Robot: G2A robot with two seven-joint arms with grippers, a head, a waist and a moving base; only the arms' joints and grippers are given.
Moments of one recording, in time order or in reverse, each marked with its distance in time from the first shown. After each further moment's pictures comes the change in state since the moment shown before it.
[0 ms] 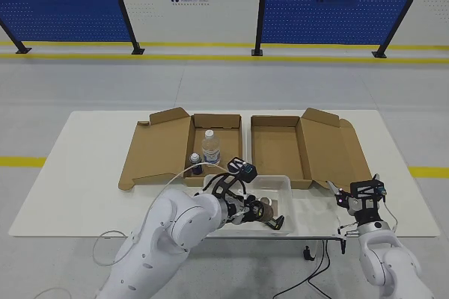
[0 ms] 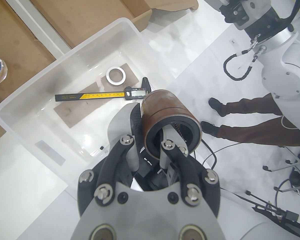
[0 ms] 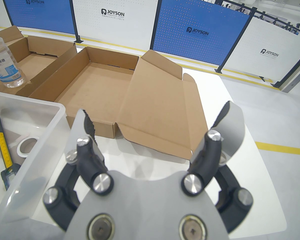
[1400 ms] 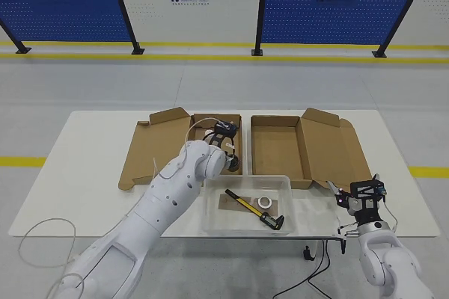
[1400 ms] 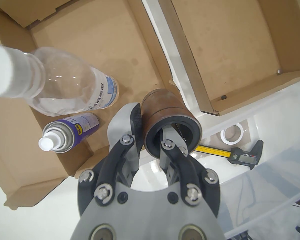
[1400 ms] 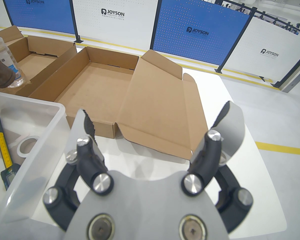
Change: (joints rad) left arm -0.518 -0.117 0.213 0.927 0.102 0.066 0.263; right arm 0.000 0.000 0.000 0.000 0.000 0.000 0.000
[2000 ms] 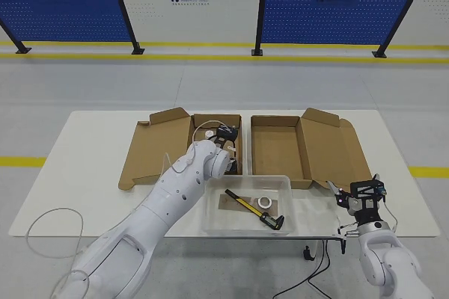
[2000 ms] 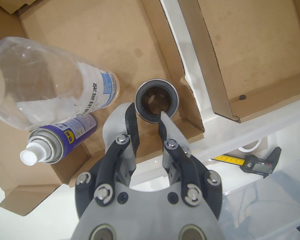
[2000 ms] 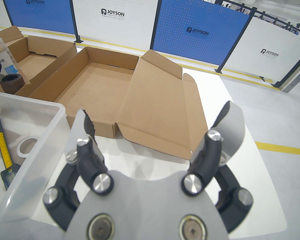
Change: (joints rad) left arm -0.057 -0.055 0.046 0.168 -0.015 -0.006 0.032; right arm 0.000 0.000 0.000 0.000 0.000 0.000 0.000
